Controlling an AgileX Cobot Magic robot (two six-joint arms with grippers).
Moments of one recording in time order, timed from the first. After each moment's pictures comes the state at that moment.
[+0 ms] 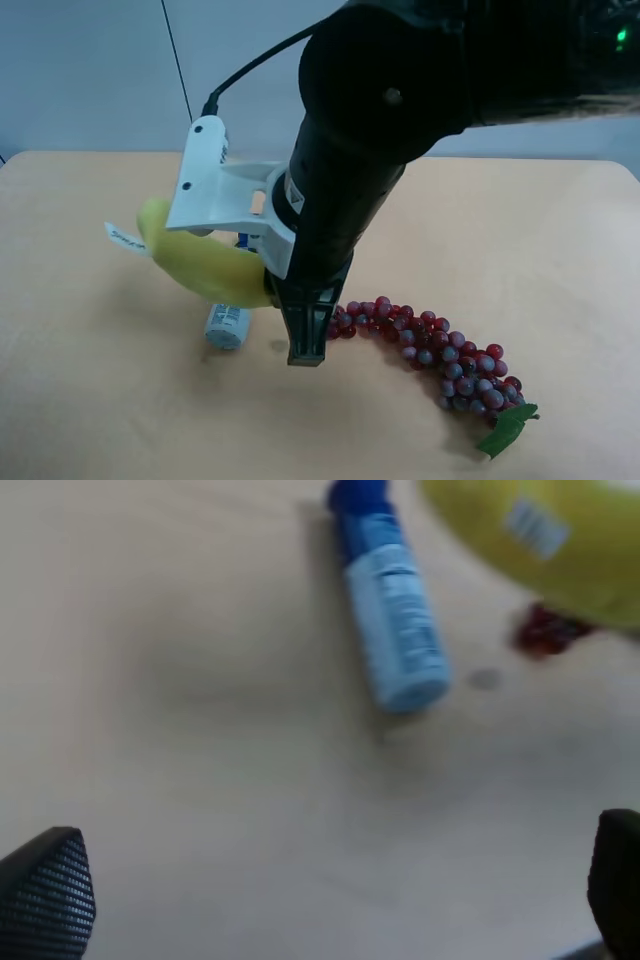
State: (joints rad) left arm -0.08 0.37 -0.63 -0.32 1.06 0.22; right arm 1.04 1.67 -1.21 -0.10 0.82 -0.55
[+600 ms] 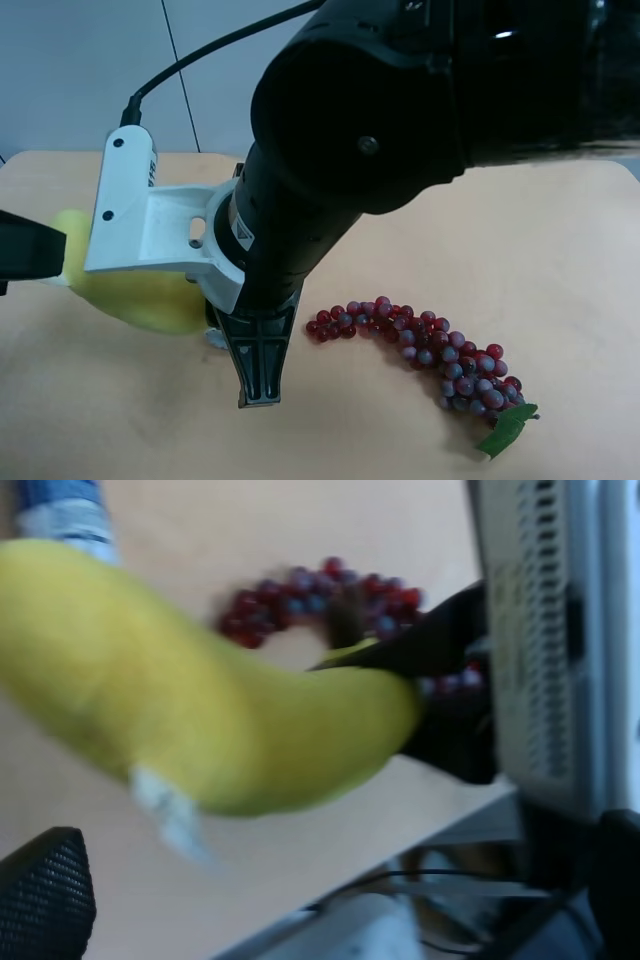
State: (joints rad) left arm -0.08 0.67 -0.67 -0.75 1.06 0.24; right arm 1.14 1.67 -1.21 -0.11 0.71 -0.56
